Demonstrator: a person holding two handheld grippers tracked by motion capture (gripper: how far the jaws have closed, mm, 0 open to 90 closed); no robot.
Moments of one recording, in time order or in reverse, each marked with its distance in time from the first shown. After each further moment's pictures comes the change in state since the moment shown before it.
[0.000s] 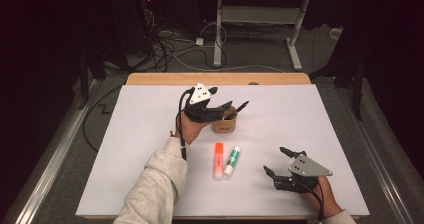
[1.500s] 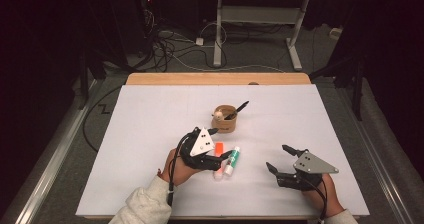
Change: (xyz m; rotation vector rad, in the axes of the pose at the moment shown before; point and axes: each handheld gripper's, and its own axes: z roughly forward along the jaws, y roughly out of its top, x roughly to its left) left arm -0.087 -0.044 -0.062 0.165 -0.114 0.191; right arm -0.009 0.004 -0.005 -0.026 0.000 0.050
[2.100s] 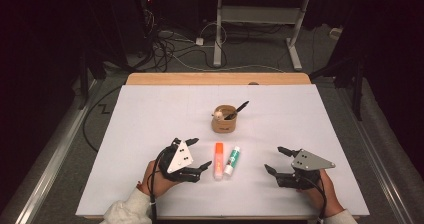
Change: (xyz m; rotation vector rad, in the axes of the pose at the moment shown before) left arm 0.000 -0.048 -0.045 0.014 0.062 0.027; right arm -0.006 -0.003 0.008 0.052 0.097 -0.013
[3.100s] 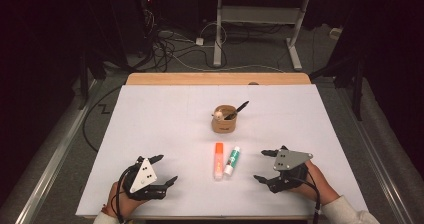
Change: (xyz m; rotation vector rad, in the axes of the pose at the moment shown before) left arm 0.000 -0.068 -0.064 0.105 0.088 -0.066; right arm 0.014 0.038 0.018 0.158 0.243 -0.252
